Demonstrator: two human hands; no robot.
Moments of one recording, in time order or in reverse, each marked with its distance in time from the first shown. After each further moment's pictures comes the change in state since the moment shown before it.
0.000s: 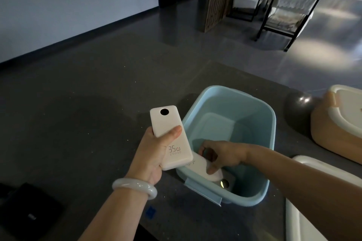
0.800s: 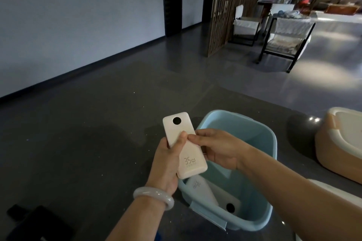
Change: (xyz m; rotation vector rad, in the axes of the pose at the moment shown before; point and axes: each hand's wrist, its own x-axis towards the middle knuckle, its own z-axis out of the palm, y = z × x) left_hand 0.006 0.012 0.021 -0.053 -0.023 0.112; right_hand -0.028 -0.085 -0.036 1.040 0.166 -0.193
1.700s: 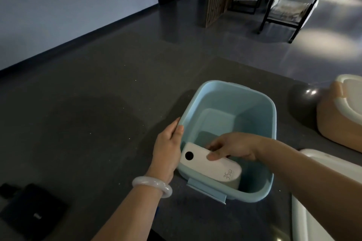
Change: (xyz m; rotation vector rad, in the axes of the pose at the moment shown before) left_hand 0.006 -0.042 -0.006 0.511 0.038 0.132; right_hand -0.007 0.064 -0.056 -0.569 -0.082 0.324
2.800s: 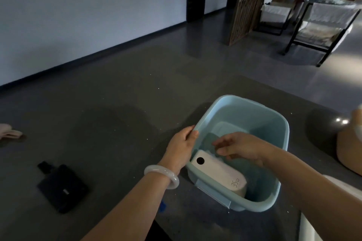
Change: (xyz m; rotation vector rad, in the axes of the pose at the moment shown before) left_hand 0.001 0.008 -0.006 0.222 -0.053 0.008; right_hand -0.006 -0.014 -0.004 0.044 0.180 -0.131
